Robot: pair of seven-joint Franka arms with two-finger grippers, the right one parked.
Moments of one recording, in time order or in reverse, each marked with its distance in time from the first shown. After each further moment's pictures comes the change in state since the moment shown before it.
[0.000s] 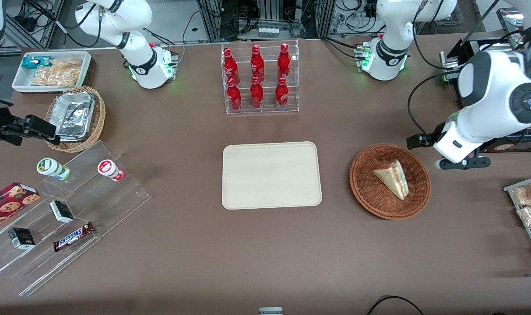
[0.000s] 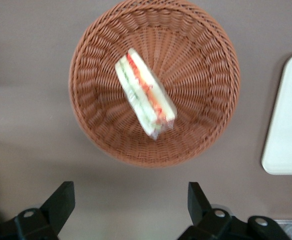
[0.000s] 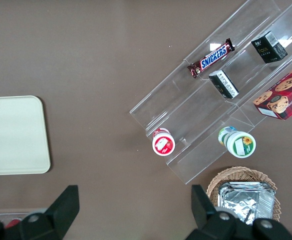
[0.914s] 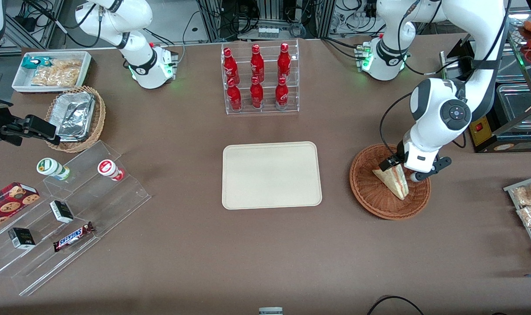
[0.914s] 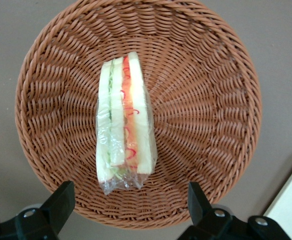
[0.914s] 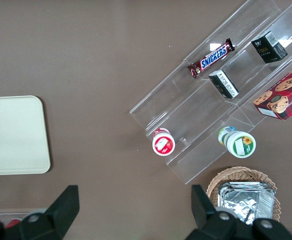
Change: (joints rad) arm -0.080 0.073 0.002 -0.224 0.000 0.423 -0.534
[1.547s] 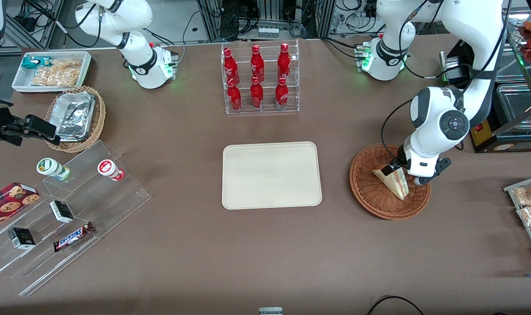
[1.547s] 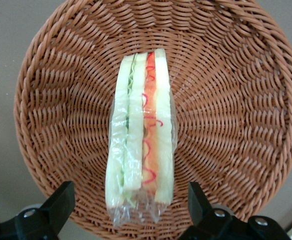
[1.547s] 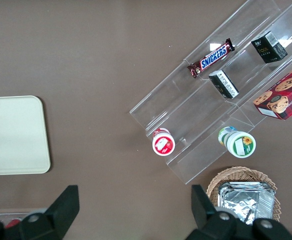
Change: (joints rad) arm 0.016 0.076 0.007 0.008 -0.005 0.029 -0.089
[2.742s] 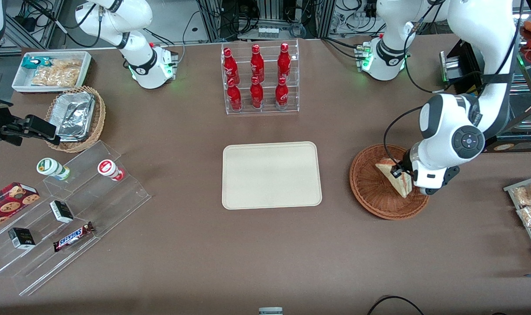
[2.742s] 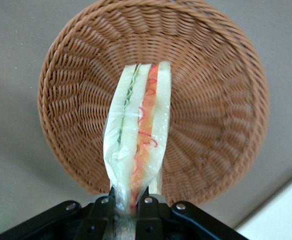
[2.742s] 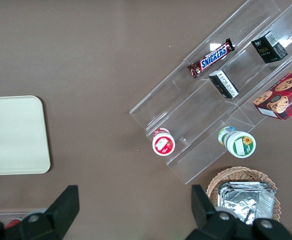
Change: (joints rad) arm -0.011 0.044 -0.010 0.285 -0.001 -0.377 0.005
